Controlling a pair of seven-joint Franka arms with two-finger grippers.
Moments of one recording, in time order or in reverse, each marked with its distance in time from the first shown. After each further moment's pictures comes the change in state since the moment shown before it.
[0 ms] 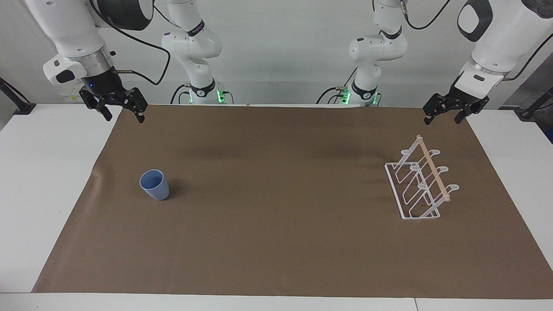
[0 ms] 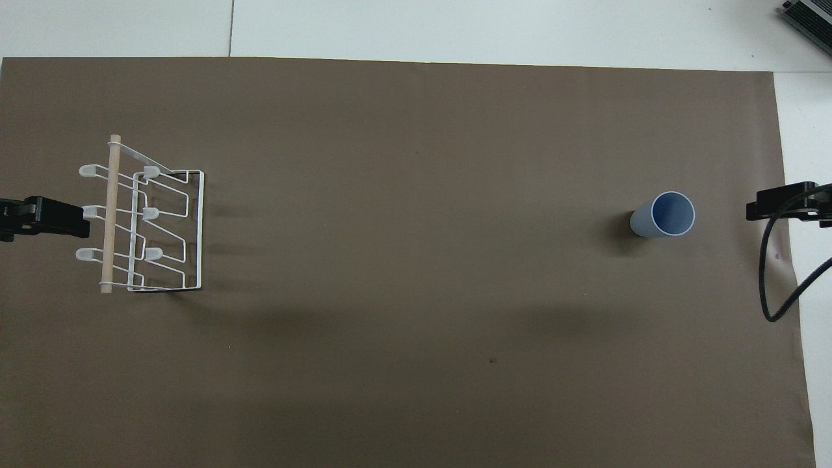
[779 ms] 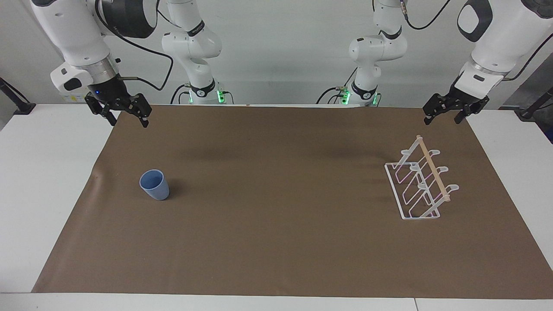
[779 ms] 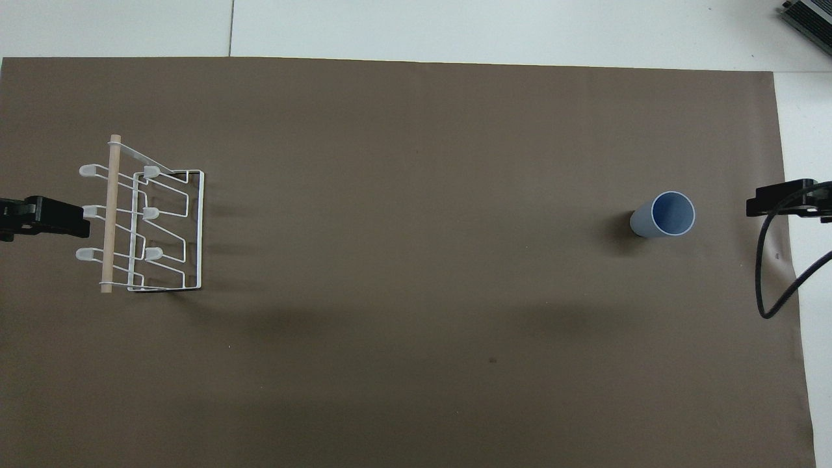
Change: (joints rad) left arm 0.000 0.000 0.000 0.000 0.000 0.000 0.000; right arm 0.025 -0.002 0.002 -0.095 0.000 0.120 -0.004
